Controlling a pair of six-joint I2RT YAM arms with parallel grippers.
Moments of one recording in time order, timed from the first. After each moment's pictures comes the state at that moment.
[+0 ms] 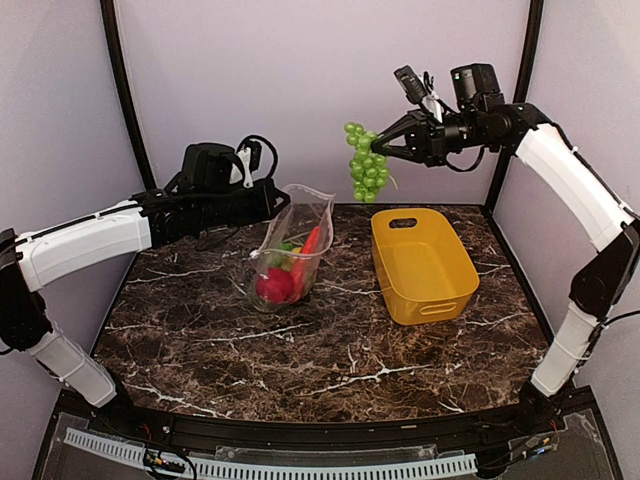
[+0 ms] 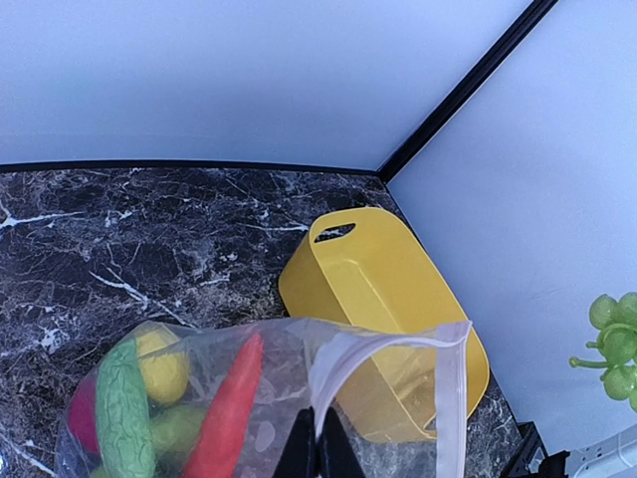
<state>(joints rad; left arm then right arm) -0.73 1.49 1.31 -0.18 -0.02 -0.59 0.47 1.71 2.01 -0.81 -1.16 -0.38</state>
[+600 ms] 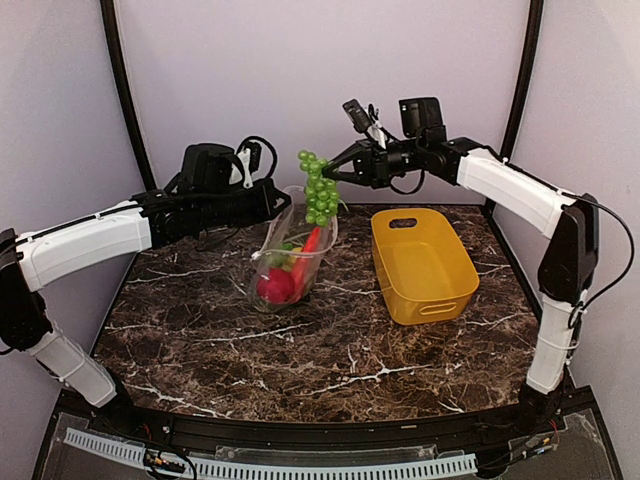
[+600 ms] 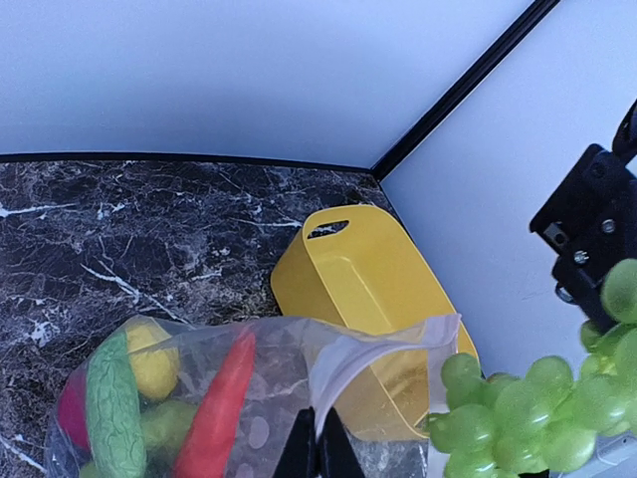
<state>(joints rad) -0.72 1.49 1.30 -0.17 0.00 -0.61 0.57 1.90 1.90 -0.31 -1.21 -0.10</state>
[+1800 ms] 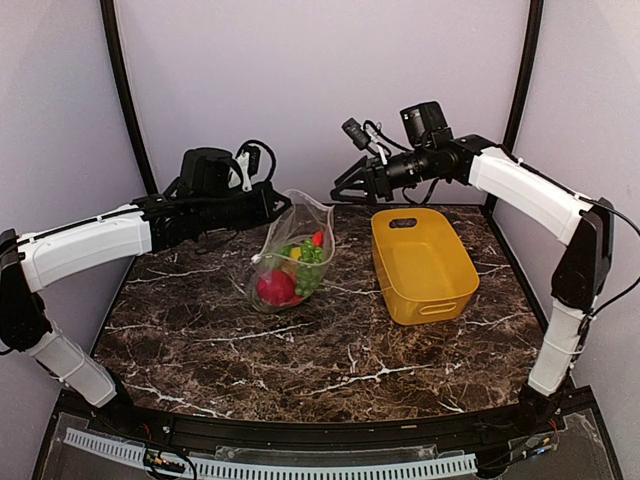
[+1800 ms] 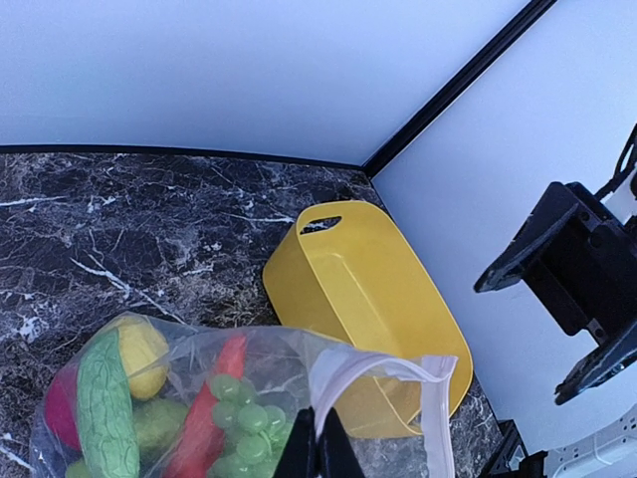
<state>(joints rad) -0.71 1.49 1.26 -0.13 0.04 -0.63 0.59 1.81 1.83 -0.57 -0.88 -0.21</state>
